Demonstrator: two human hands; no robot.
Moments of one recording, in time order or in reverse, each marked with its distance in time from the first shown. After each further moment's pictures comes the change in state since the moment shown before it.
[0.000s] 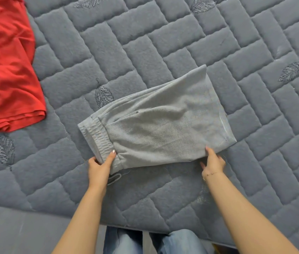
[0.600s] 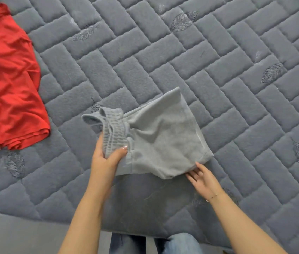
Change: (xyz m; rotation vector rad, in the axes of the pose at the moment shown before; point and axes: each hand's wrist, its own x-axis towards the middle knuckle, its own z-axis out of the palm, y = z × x) left_hand -0.112 0.096 0.022 -0.178 -0.382 0.471; right_hand 0.000 0.006 -0.058 0.132 -0.546 0.332
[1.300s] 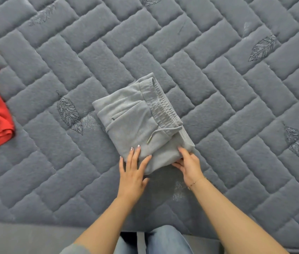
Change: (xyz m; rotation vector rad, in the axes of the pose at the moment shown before) left_hand -0.014 -0.166 0.094 1.518 -0.374 0.372; right_hand 0.021 -0.028 -0.008 -0.222 0.040 -0.148
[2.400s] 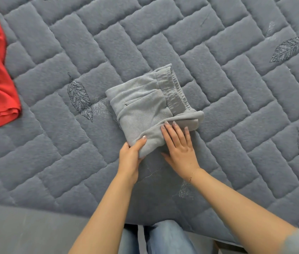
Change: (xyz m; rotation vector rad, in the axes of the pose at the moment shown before) left_hand 0.030 -0.005 -0.064 -1.799 0.125 -0.868; right_hand -0.007 0.009 0.039 -1.664 -0.053 -1.488
